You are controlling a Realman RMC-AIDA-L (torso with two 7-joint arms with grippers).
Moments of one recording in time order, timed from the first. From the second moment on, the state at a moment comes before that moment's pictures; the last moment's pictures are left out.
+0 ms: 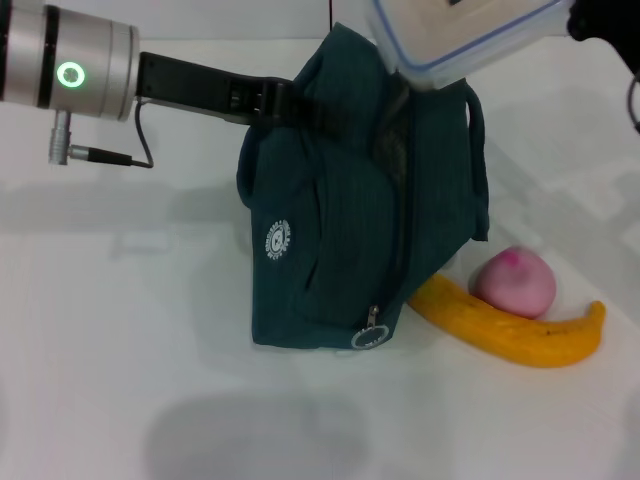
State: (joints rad) left arm -0.73 -2.05 0.89 0.96 2.02 1.64 -2.41; right arm 0.74 2.03 -0.37 0.05 -1.31 -1.61 2.01
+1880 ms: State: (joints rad) left arm -0.84 -2.02 0.89 0.89 2.02 1.56 -2.31; right arm 0.83 2.03 -0.51 0.05 -1.42 -1.34 1.59
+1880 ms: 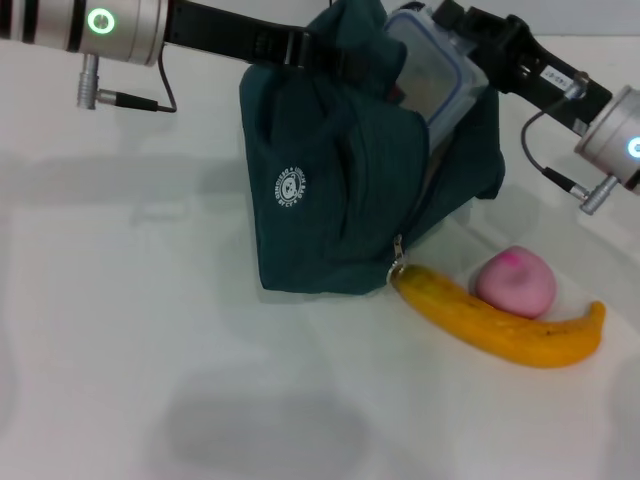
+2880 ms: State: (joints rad) left arm -0.84 -2.03 0.88 0.87 2.02 1.57 -2.31; right arm 0.91 2.03 -0.54 0.10 -1.54 -1.25 1.59
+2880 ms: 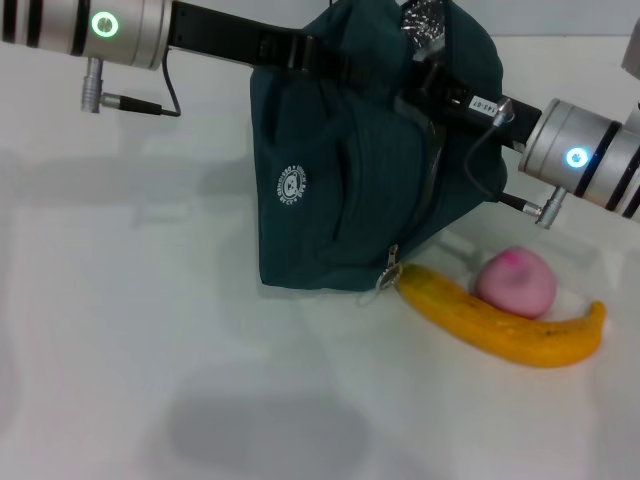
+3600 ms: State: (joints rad) left arm -0.84 -2.03 0.88 0.87 2.02 1.57 -2.31; right arm 0.92 2.03 -0.54 0.08 -1.55 -1.24 1.49
